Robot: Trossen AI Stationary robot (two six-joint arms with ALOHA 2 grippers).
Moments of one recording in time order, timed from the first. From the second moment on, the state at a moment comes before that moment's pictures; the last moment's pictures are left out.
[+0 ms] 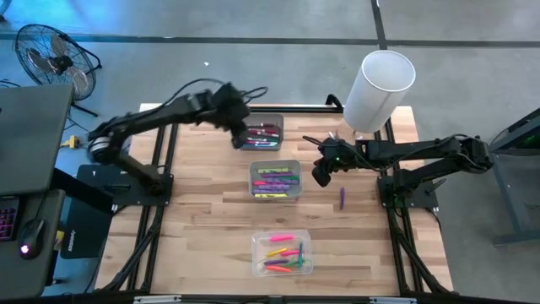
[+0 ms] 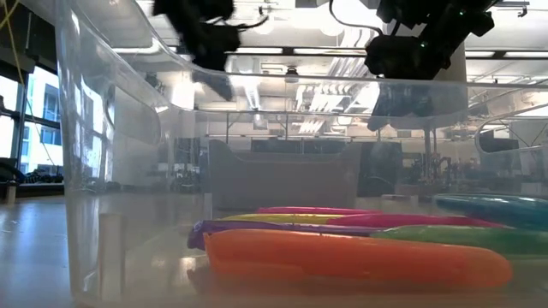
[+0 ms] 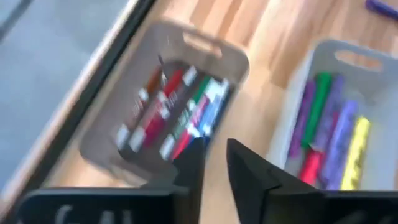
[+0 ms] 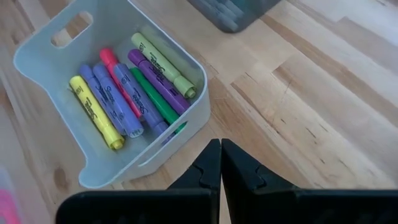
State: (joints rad) left arm 0.47 1.46 1.34 -0.77 0.03 0.05; right arm -0.13 1.21 0.75 -0.41 0.16 0.57
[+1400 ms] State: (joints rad) left arm -0.04 0.62 0.46 -0.41 -0.06 -0.48; right arm 0.24 1.55 0.89 -1.08 0.19 1.85
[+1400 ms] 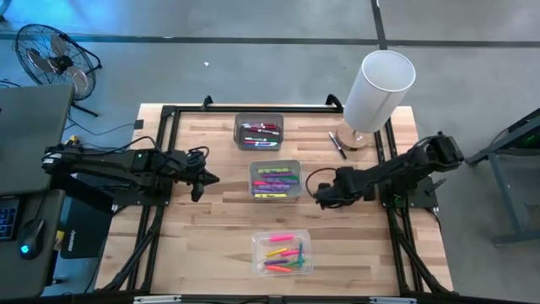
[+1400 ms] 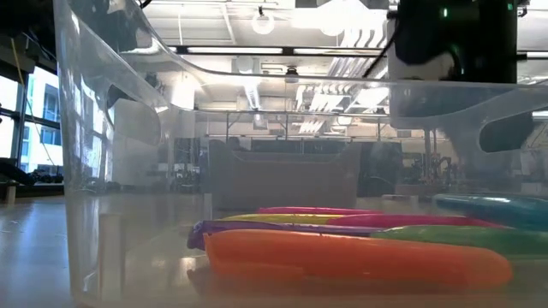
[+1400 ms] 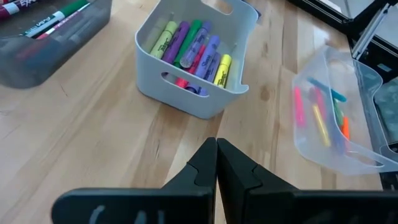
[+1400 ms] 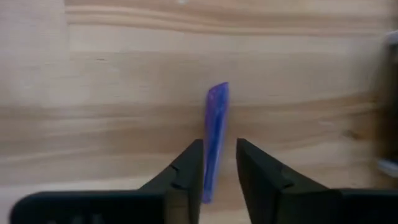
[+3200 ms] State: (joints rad) left arm -0.04 0.62 0.46 -0.41 0.02 -0.49; right arm 0.50 1.97 1.57 -0.74 0.12 0.91
